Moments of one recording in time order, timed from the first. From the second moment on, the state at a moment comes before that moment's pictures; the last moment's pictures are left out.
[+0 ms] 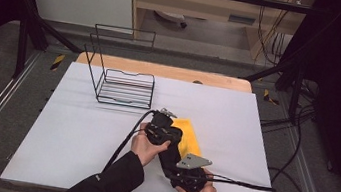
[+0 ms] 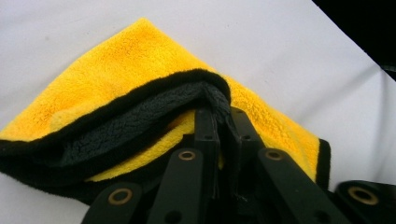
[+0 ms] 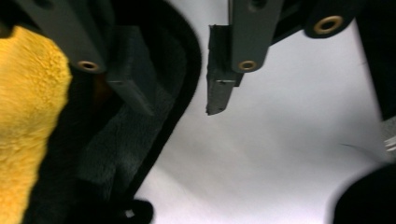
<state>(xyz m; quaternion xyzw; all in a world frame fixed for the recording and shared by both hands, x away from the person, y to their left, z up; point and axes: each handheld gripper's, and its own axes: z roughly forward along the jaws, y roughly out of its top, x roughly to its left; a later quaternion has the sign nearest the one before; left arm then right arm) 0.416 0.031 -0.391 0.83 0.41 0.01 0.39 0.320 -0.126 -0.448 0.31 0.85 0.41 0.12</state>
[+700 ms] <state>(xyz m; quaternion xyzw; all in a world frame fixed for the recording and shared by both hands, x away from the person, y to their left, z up) 0.399 0.058 -0.381 0.83 0.40 0.00 0.39 0.316 -0.091 -0.441 0.28 0.86 0.42 0.08</state>
